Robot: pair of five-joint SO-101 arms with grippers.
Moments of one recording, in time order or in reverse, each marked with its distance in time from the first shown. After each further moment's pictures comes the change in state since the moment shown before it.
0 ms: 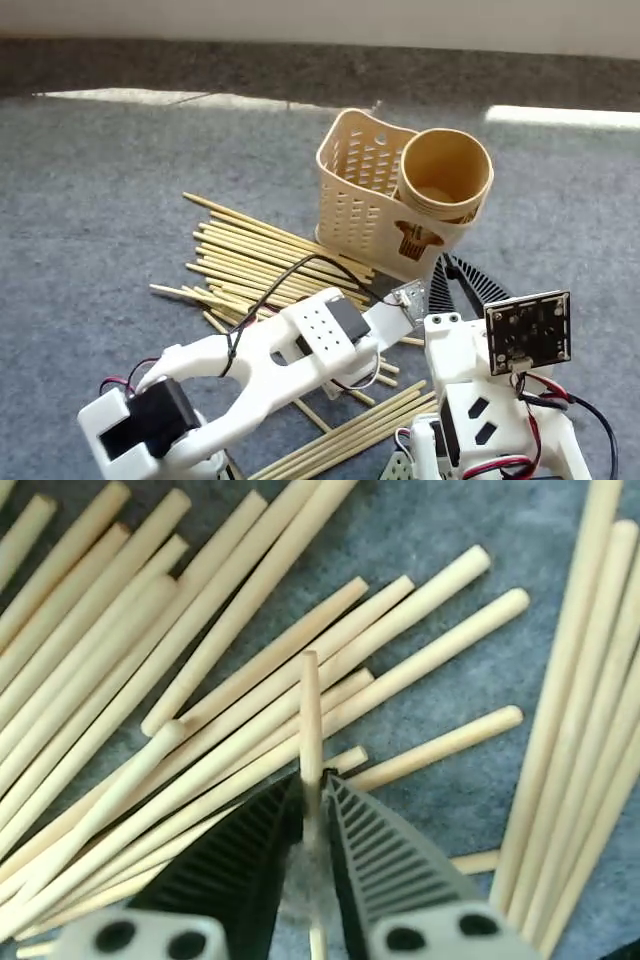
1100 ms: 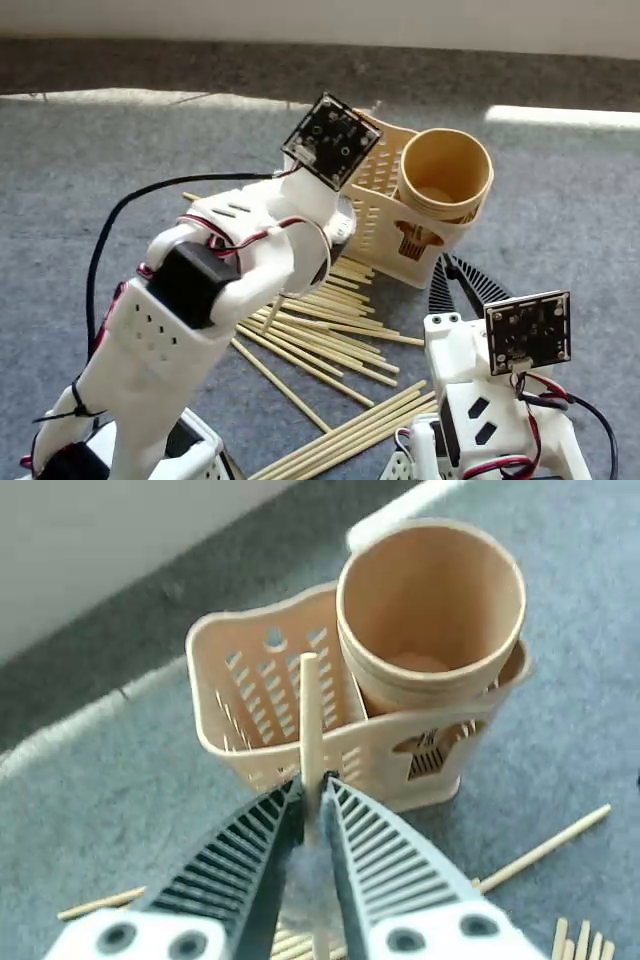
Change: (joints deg) left arm -16.7 -27.7 -33.4 7.7 0.0; right arm 0.0 0.0 0.0 0.0 0.0
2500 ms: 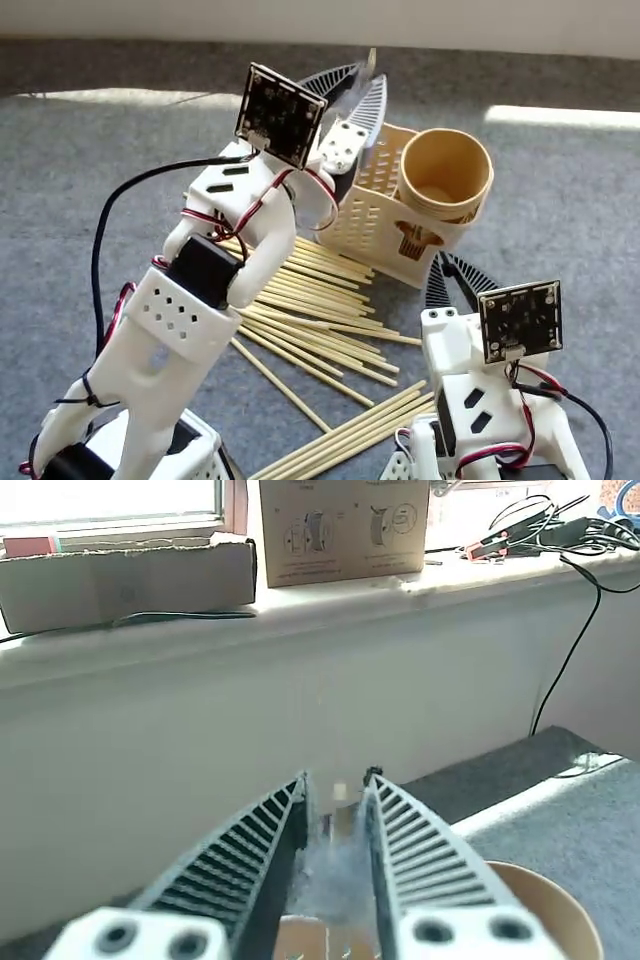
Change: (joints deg) left arm -4.7 0.0 15.1 -50.2 0.0; right arm 0.0 0.0 2.8 -1.5 0.0
